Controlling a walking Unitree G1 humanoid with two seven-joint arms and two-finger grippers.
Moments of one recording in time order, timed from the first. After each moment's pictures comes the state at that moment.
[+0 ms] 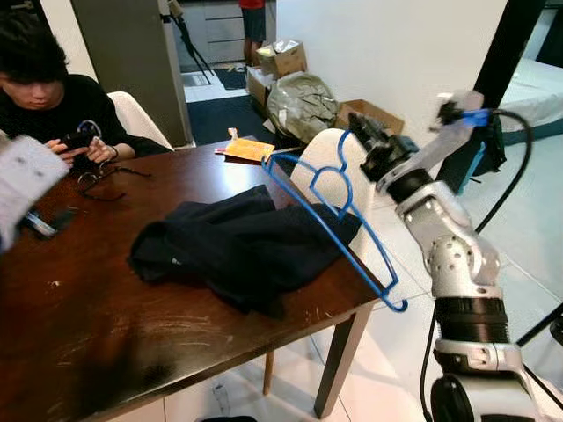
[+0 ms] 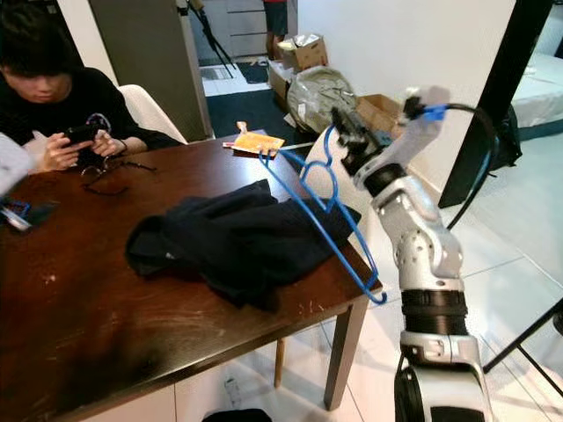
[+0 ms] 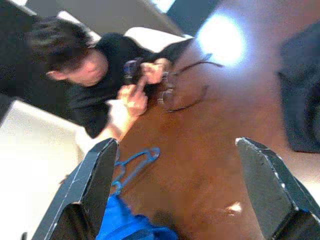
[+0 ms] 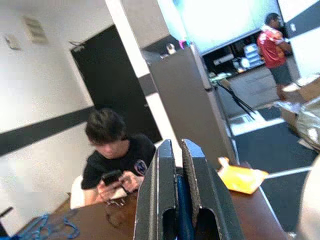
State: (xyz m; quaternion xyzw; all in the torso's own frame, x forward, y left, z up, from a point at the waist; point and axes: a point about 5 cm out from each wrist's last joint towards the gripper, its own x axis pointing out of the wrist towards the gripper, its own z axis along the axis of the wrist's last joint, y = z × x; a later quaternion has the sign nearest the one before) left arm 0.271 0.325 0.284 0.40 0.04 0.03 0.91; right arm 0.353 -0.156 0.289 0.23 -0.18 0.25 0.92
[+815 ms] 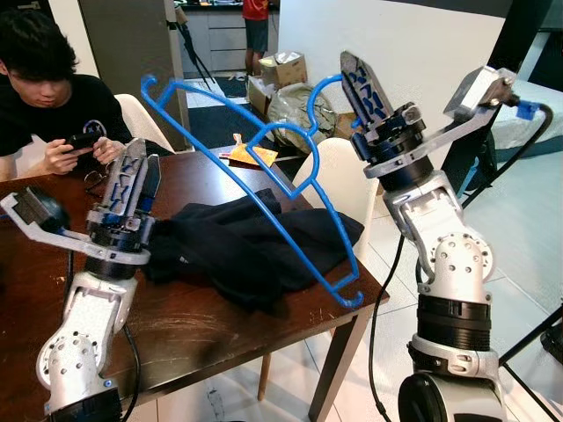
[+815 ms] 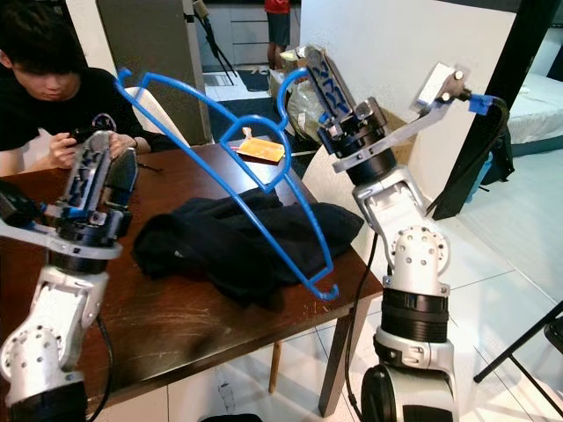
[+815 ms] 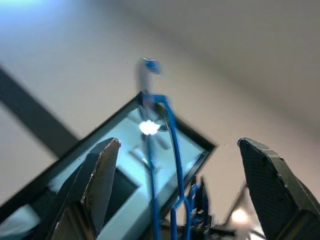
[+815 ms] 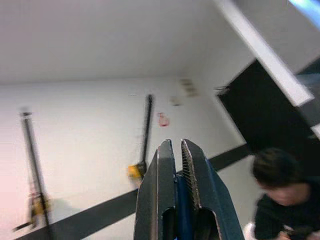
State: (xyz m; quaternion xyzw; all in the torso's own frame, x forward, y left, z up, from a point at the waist) left arm 0.264 0.204 0.231 -0.57 -0.30 -0.34 0.68; right arm 0.309 -0.122 0.328 0.43 -0.24 0.49 0.72
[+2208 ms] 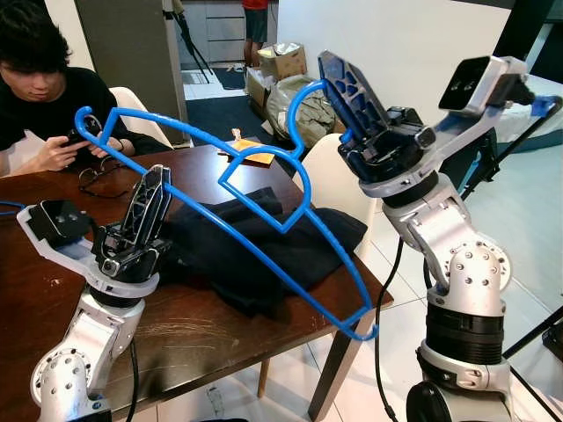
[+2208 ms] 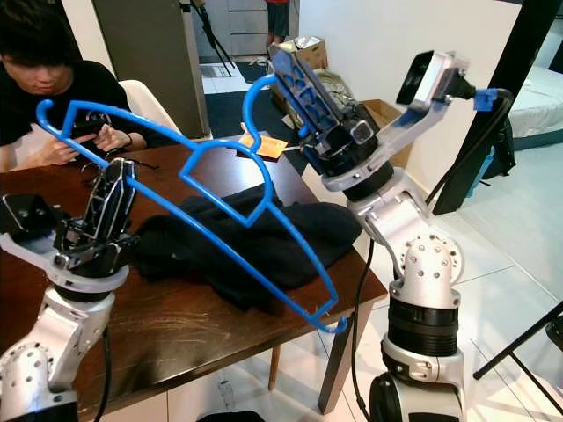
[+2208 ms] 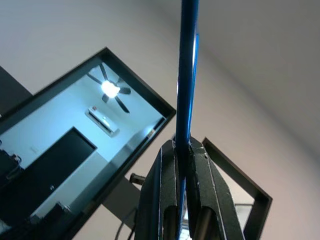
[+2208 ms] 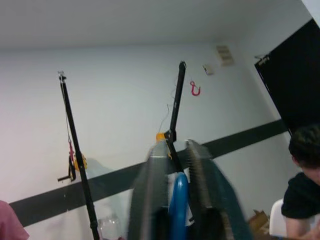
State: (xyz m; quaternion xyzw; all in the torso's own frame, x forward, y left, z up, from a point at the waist) left arm 0.248 0.179 0.222 -0.57 -0.24 -0.46 0.64; right arm 0.284 -0.102 0.330 0.38 -0.21 0.57 0.69
